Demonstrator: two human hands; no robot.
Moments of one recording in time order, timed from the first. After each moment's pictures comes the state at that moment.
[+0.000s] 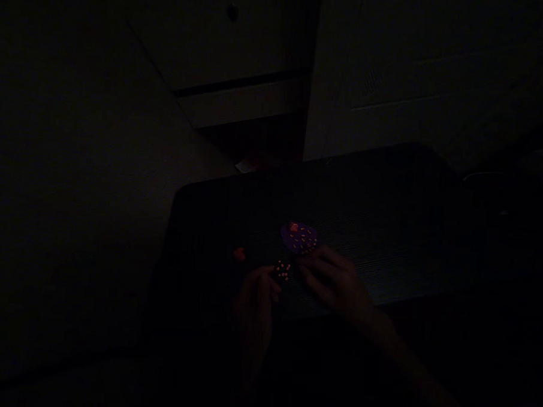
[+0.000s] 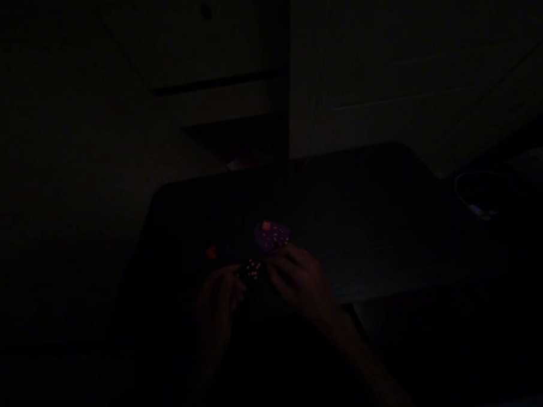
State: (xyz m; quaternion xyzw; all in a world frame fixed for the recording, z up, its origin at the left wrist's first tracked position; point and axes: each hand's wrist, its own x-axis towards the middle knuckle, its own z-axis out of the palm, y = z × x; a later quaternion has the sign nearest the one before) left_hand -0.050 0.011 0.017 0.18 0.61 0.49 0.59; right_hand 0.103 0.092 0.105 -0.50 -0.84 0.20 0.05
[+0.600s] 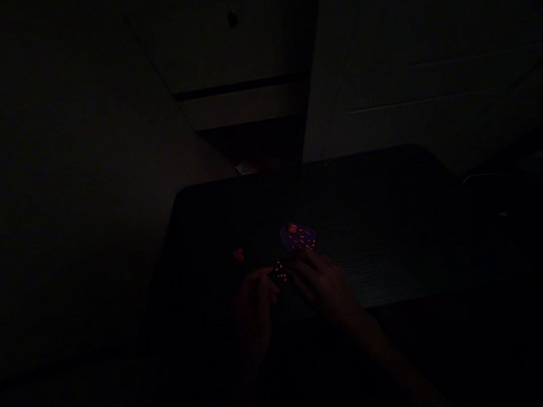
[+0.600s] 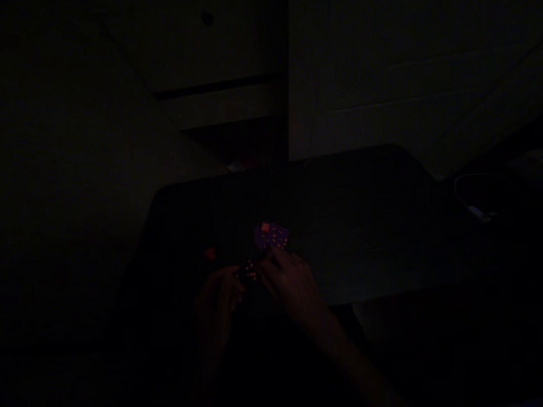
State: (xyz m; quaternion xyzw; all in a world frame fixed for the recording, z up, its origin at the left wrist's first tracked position) left_hand -0.048 0.015 0.020 0.18 0.62 0.49 0.59; right_hand 0.090 0.088 0.100 -0.48 -0.86 0.12 -0.11
